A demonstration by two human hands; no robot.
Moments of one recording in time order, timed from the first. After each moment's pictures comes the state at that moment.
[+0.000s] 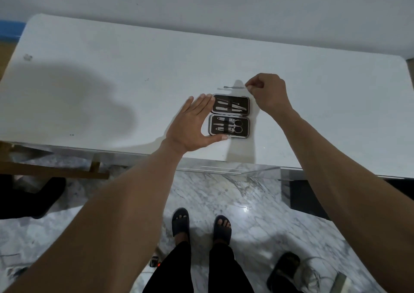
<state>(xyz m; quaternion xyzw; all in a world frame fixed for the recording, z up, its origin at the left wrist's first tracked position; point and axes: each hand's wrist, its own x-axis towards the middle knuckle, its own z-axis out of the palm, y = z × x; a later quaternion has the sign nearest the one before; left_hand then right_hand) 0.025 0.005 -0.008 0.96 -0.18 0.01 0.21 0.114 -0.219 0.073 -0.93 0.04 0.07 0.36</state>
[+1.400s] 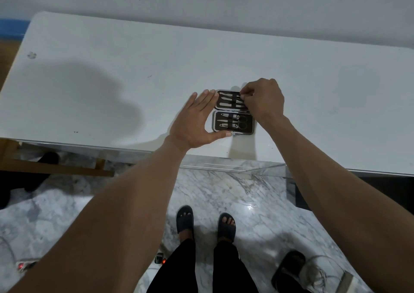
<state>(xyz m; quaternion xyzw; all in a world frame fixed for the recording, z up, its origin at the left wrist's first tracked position) 0.027 0.005 -0.013 0.96 -0.18 0.02 0.22 0.089 -0.197 0.055 -0.97 0.02 0.03 0.24</state>
